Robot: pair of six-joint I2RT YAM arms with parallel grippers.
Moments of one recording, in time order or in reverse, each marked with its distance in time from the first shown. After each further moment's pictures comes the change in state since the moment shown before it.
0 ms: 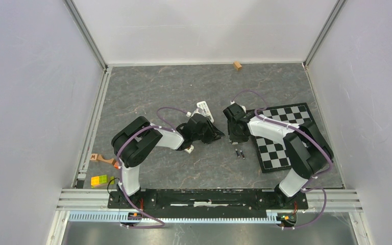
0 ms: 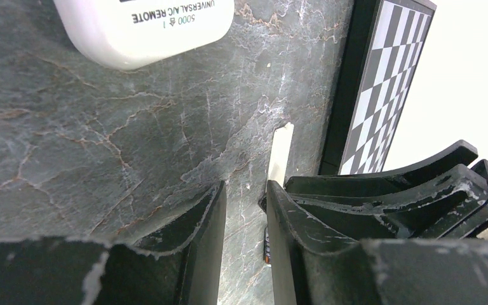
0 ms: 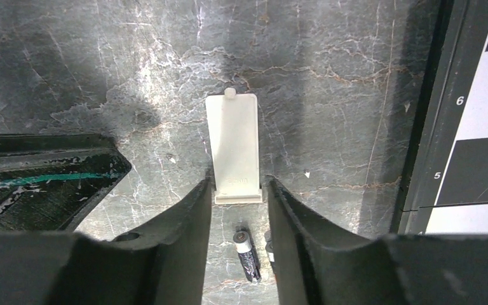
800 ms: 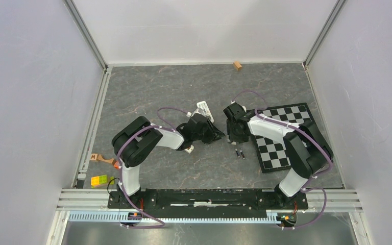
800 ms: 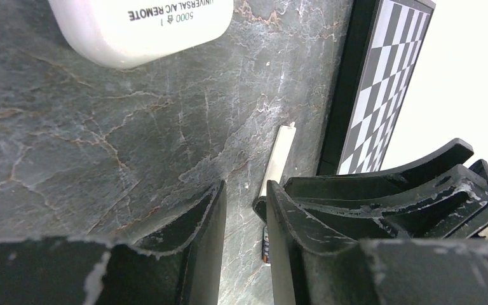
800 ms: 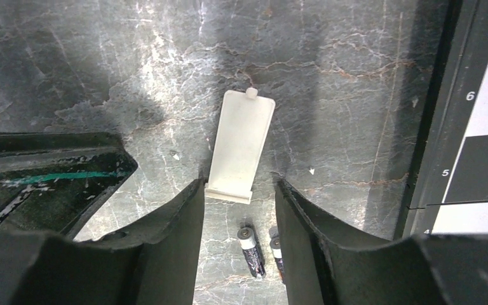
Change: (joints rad) left arm 0.000 0.006 0.003 0.005 0.009 -0.008; right arm -0.014 0.002 0.008 -0.010 -0.036 0.007
